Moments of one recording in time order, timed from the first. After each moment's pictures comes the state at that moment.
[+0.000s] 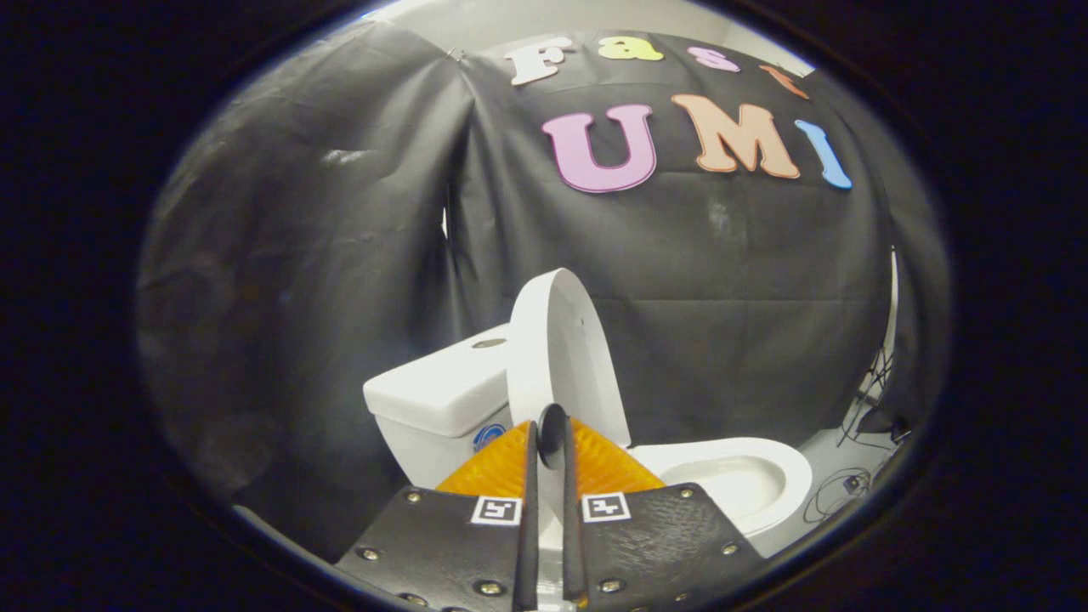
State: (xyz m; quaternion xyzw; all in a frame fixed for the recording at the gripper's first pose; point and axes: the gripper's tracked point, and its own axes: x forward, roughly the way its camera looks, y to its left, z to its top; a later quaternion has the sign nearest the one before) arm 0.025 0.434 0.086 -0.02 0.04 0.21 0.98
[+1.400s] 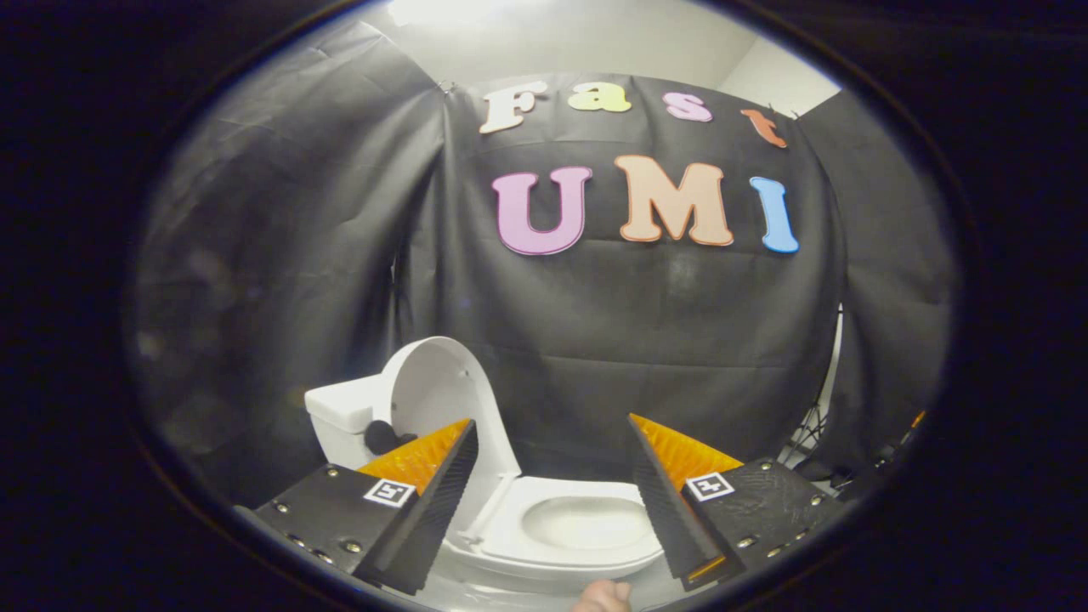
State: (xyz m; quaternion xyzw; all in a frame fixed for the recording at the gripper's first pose) arm 0.006 0.248 0.184 -0.08 -0.04 0.14 0.99
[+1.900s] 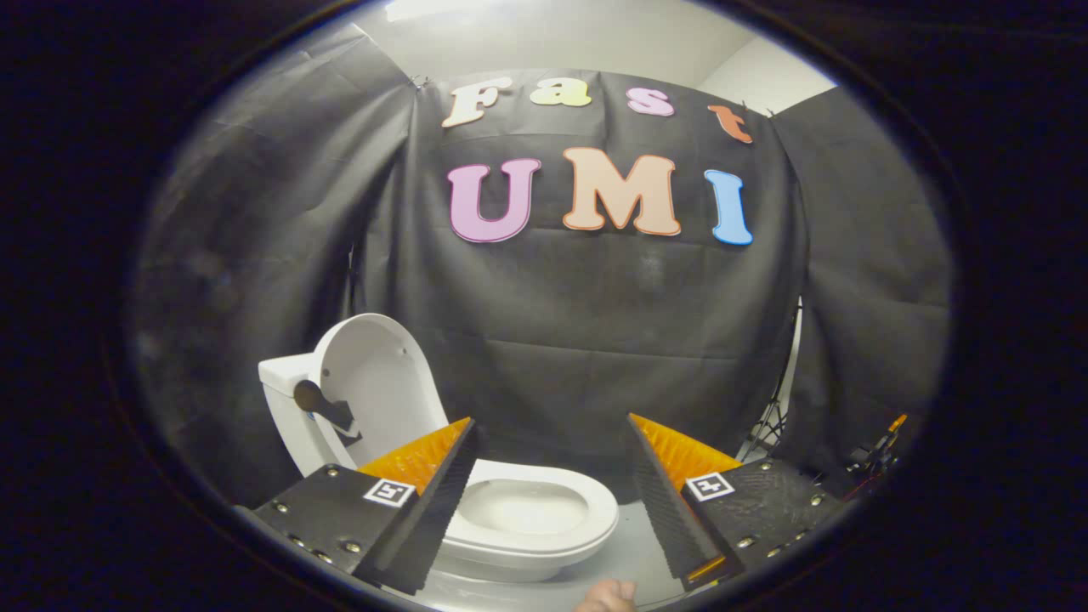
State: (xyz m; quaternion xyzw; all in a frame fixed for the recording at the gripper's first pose) arm 0.014 0.138 0.174 -0.09 -0.04 0.09 0.99
